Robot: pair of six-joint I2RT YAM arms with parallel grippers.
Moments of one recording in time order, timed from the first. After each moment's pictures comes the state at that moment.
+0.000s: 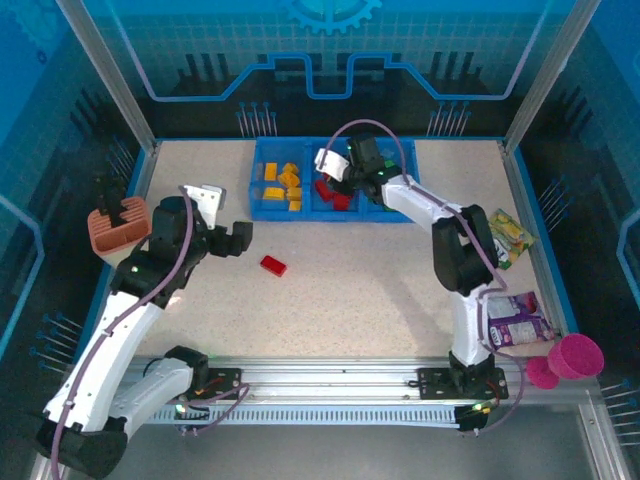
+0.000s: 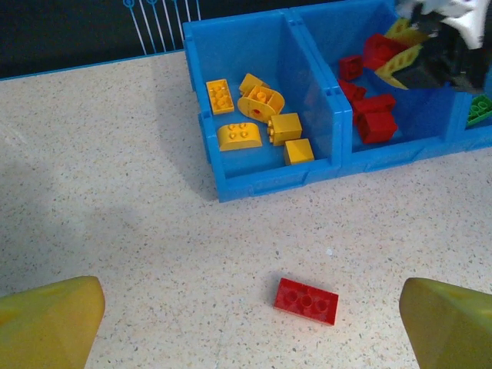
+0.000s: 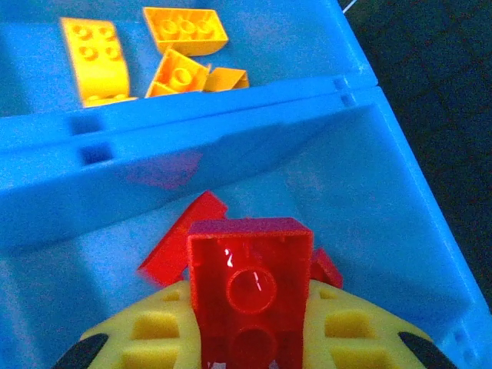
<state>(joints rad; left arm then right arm) -0.26 0.88 1.01 -0.71 -0.06 -0.06 0.45 2.14 1.73 -0.24 -0.11 -0.76</state>
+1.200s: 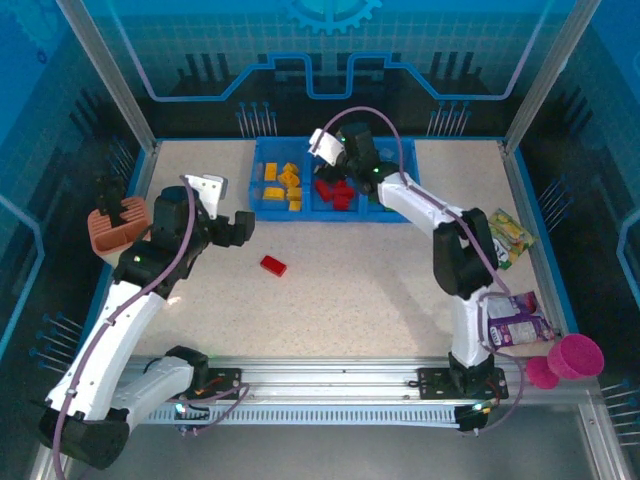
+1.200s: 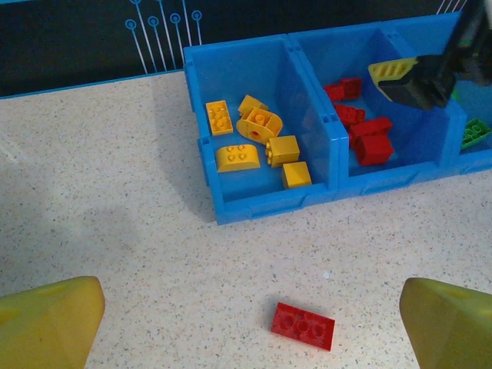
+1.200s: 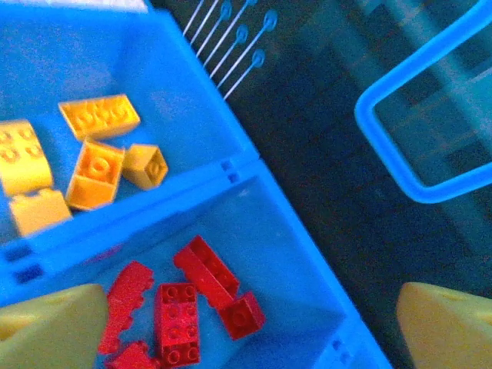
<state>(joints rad) -0.26 0.93 1.06 -0.67 -0.06 -0.07 0.54 2.00 1.68 -0.13 0.09 -0.65</state>
